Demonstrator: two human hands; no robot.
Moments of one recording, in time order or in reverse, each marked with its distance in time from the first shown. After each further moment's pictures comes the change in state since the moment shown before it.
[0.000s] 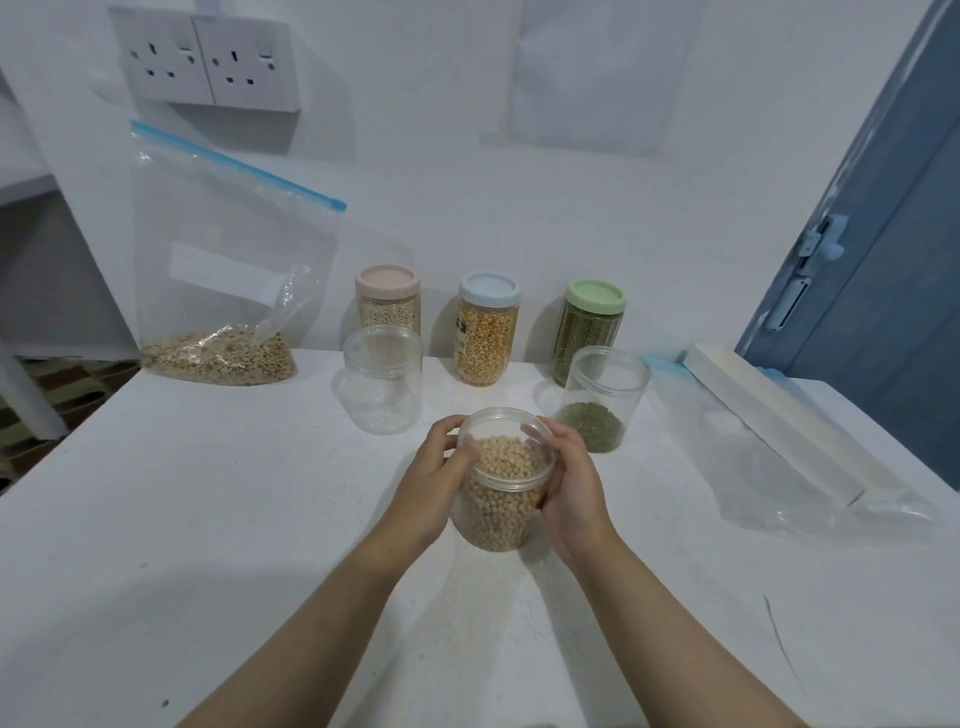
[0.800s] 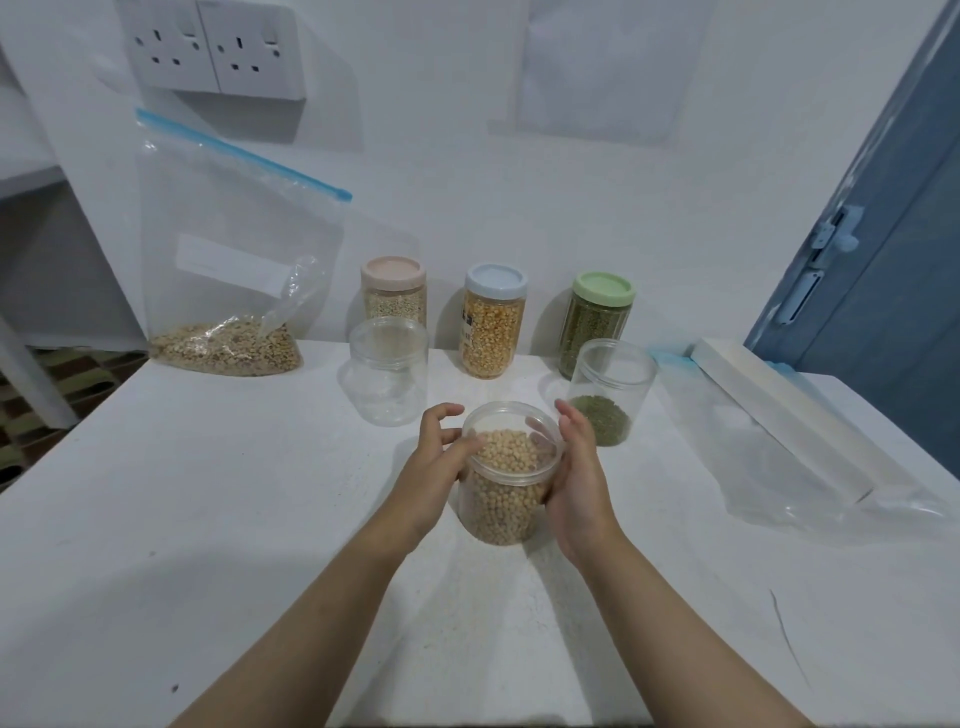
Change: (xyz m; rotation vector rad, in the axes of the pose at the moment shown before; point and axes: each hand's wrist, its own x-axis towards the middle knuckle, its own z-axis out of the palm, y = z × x) left_hand 0.003 0.002 -0.005 -0.061 -0.004 -0.054; right_hand 0.002 0.006 -0.004 -0.065 -0.011 -0.024
